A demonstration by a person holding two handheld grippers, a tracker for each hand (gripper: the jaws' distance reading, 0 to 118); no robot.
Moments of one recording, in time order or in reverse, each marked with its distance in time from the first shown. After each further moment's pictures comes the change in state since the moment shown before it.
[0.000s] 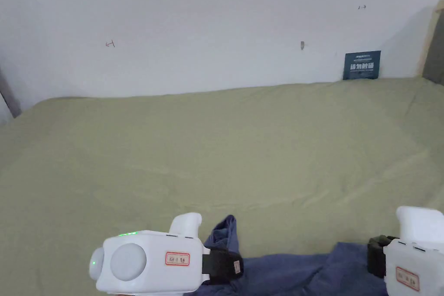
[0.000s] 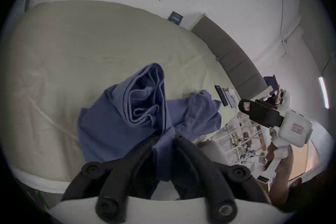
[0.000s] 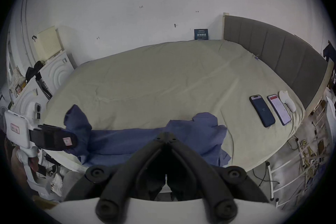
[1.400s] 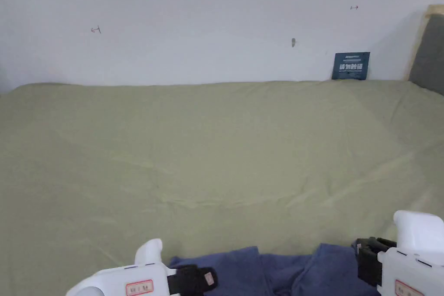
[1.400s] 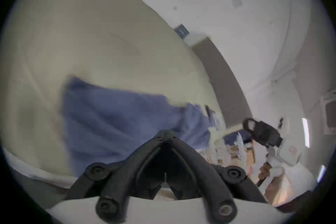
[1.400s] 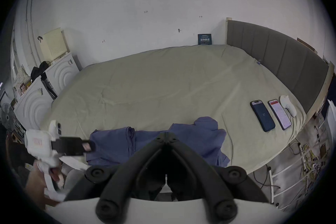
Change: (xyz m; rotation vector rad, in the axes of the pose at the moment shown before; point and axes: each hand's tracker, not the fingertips) left arm -0.067 -0.040 0.007 0.163 -0.060 0.294; right arm -0.001 0.004 0.016 0.037 0.045 0.017
